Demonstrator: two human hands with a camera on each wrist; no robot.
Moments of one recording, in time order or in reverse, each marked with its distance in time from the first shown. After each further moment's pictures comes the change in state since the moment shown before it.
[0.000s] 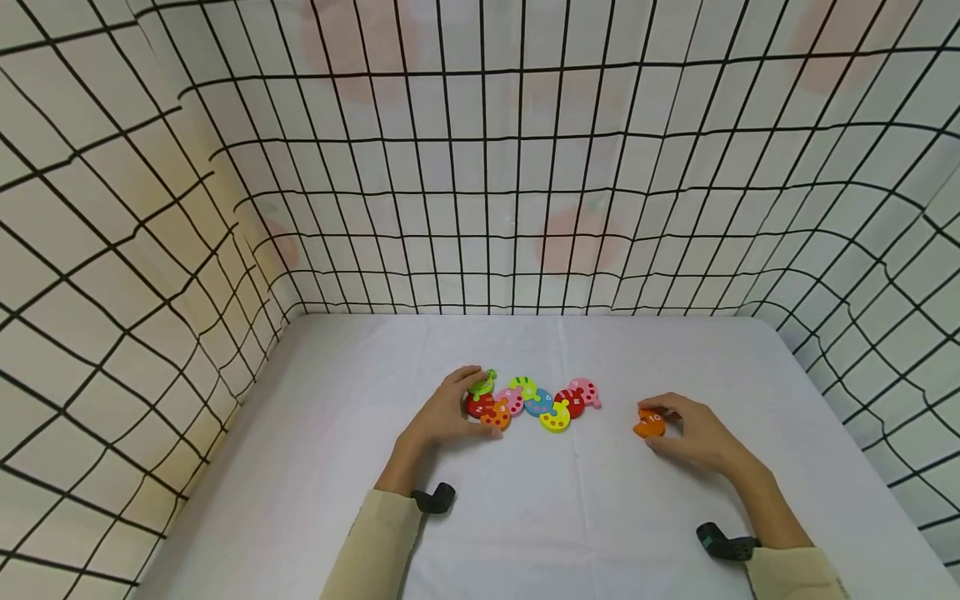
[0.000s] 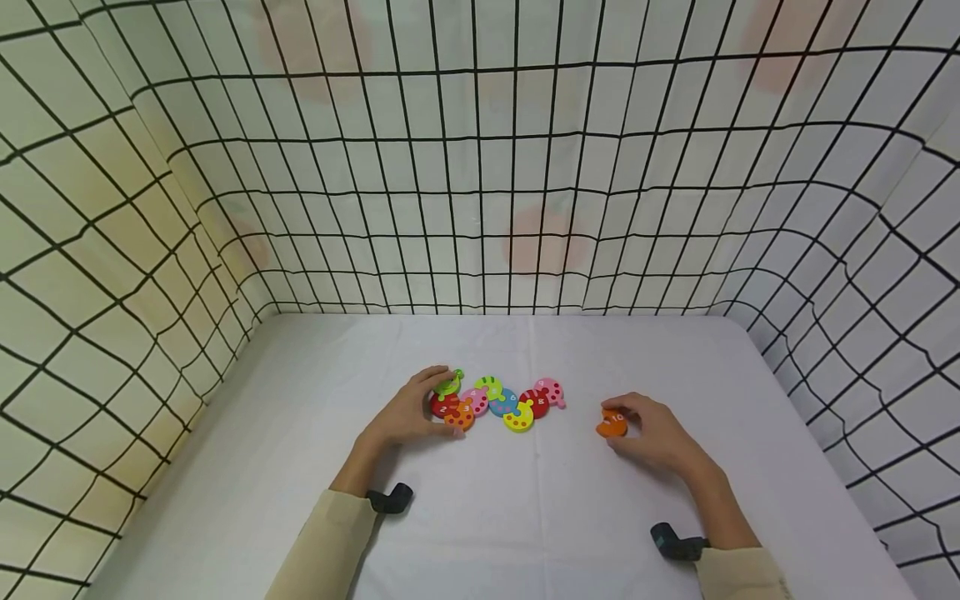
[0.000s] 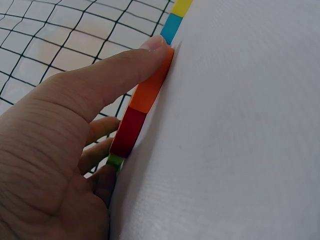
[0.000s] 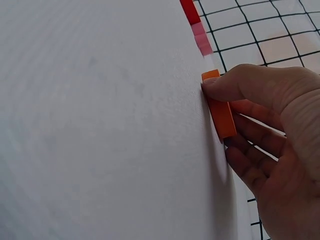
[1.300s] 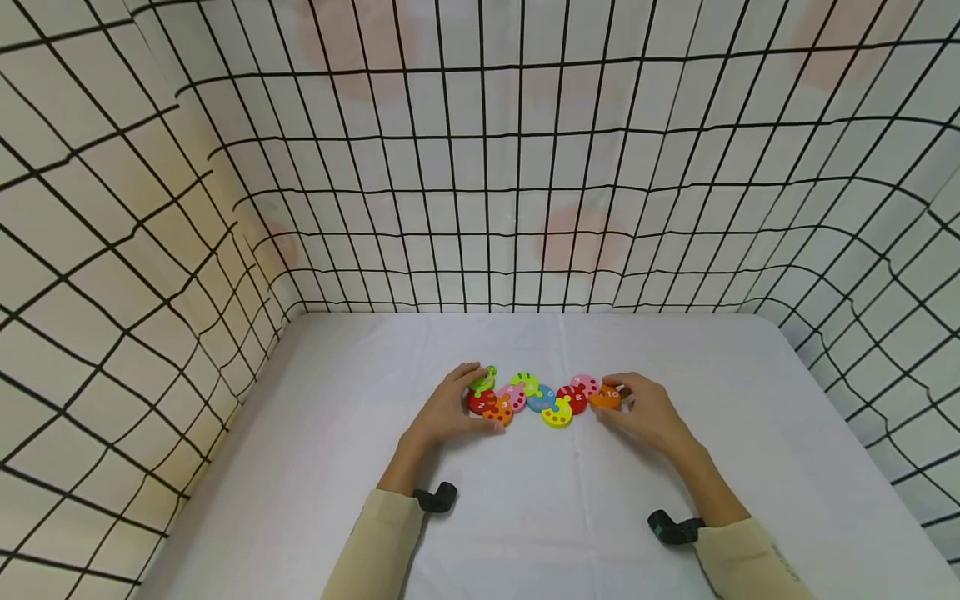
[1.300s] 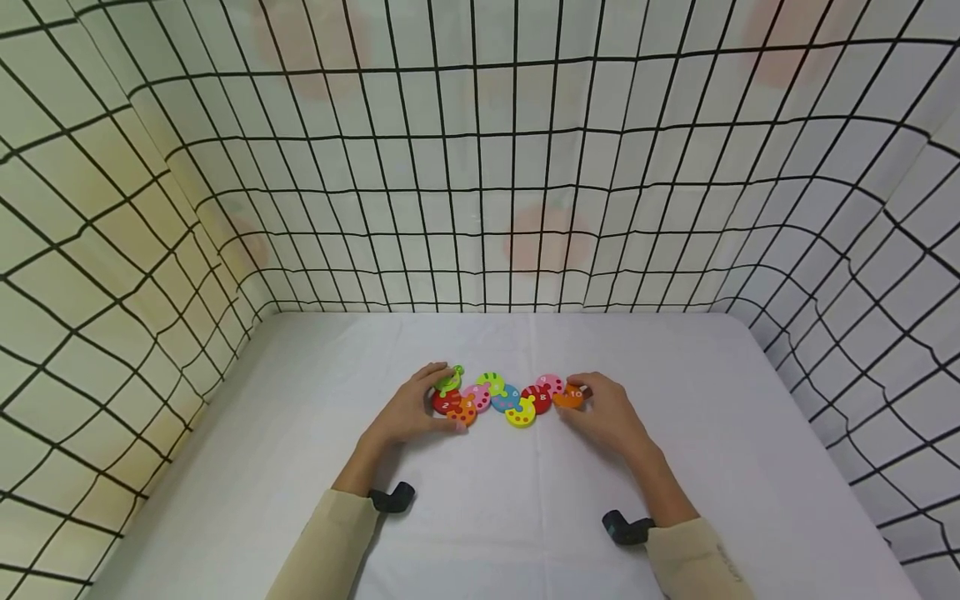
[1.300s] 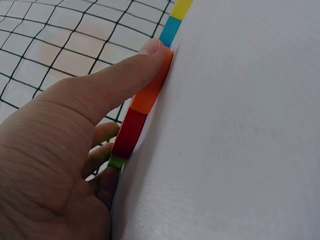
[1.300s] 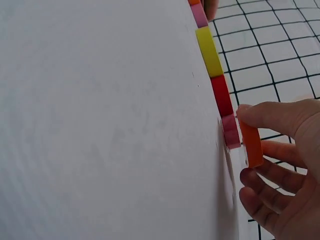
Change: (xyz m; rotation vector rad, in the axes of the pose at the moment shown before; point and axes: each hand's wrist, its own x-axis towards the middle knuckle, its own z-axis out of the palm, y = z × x) left_hand 0.001 0.002 0.002 -0.021 0.043 -0.021; right_hand 0.043 -0.063 0.030 0.092 0.099 0.125
